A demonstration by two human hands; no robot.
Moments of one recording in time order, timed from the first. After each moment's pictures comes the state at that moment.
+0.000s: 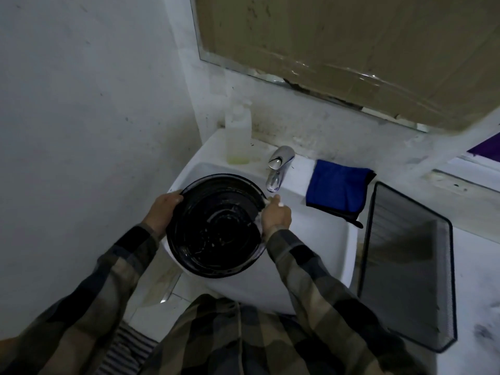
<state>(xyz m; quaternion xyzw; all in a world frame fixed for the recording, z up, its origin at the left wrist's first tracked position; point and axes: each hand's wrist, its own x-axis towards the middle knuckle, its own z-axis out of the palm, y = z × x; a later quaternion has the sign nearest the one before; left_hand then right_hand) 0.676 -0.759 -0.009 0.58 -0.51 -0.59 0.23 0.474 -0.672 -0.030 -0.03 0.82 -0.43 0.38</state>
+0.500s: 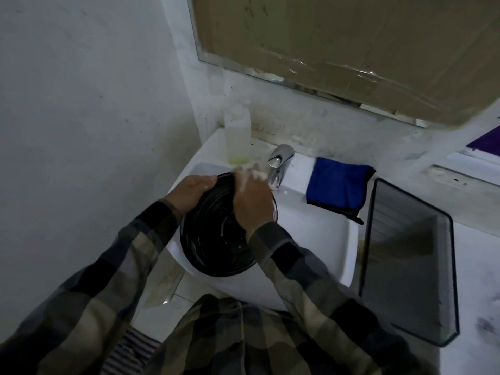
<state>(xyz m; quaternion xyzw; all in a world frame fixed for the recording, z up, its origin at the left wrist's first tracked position) 0.626 -0.765 0.022 0.48 -0.60 -0.62 0.17 0.505 -0.693 0.009 -0.55 0.77 -0.32 0.10</state>
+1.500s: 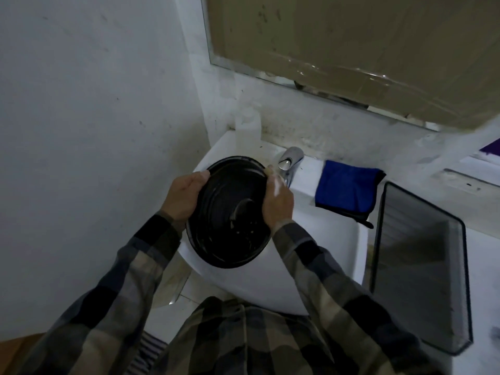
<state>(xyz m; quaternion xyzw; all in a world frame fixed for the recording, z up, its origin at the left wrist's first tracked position) 0.649 -0.754 0.031 0.52 -0.54 -0.58 0.32 0.476 -0.689 -0.015 -0.42 0.76 -0.43 0.24</state>
